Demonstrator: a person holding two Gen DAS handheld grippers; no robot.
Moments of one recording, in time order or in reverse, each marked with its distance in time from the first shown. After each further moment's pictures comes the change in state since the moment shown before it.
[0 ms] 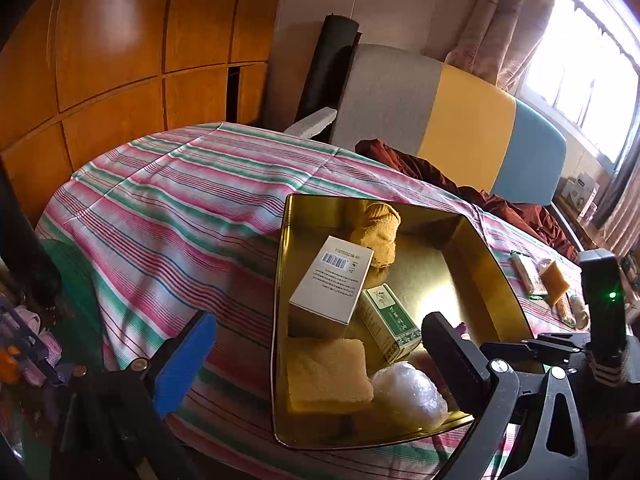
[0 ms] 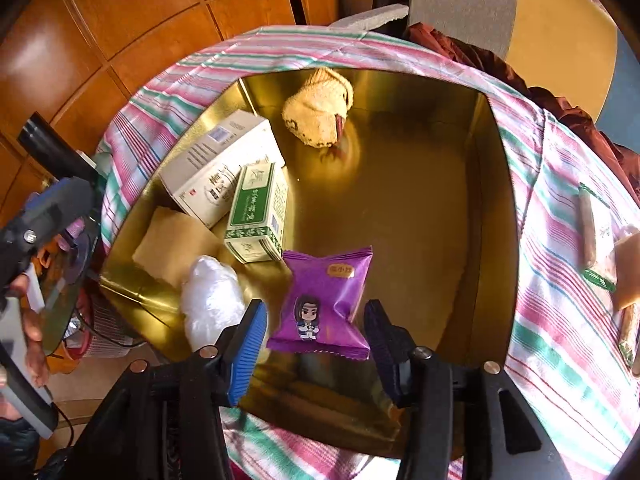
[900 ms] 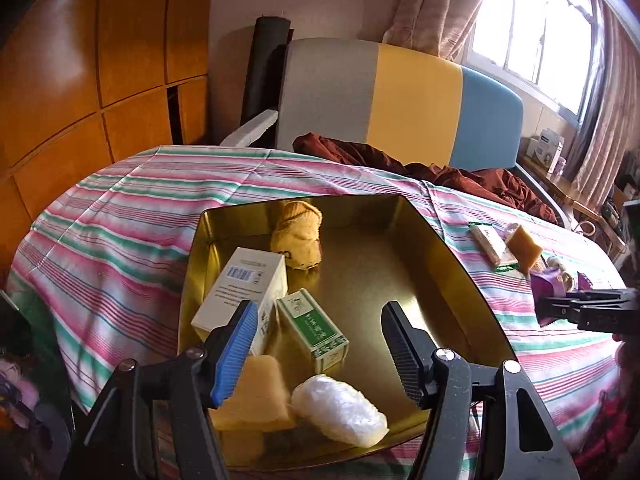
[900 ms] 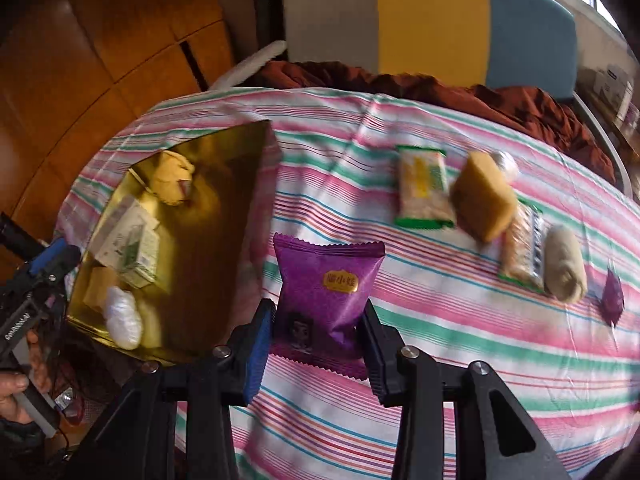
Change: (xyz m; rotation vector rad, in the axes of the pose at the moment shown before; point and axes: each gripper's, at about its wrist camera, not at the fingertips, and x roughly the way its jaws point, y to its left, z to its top) left arm 0.012 -0.068 0.001 0.164 0.006 -0.084; right arm -0.123 -0.110 -0.063 0.237 -0.137 -0.117
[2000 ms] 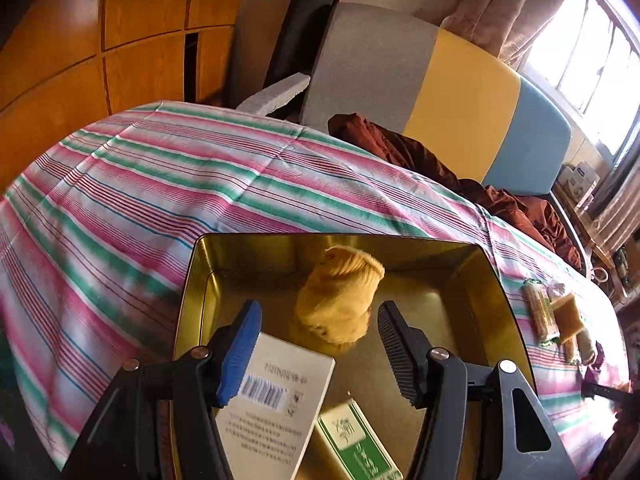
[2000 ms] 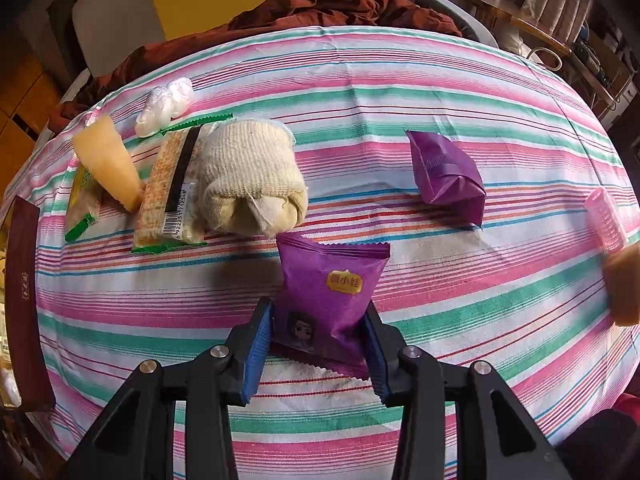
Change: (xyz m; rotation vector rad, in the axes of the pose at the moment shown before) left arm 0.111 0.049 0.068 -0.154 0.122 -0.009; right arm -0.019 -0.291 -0.088 0.461 0.151 -0.314
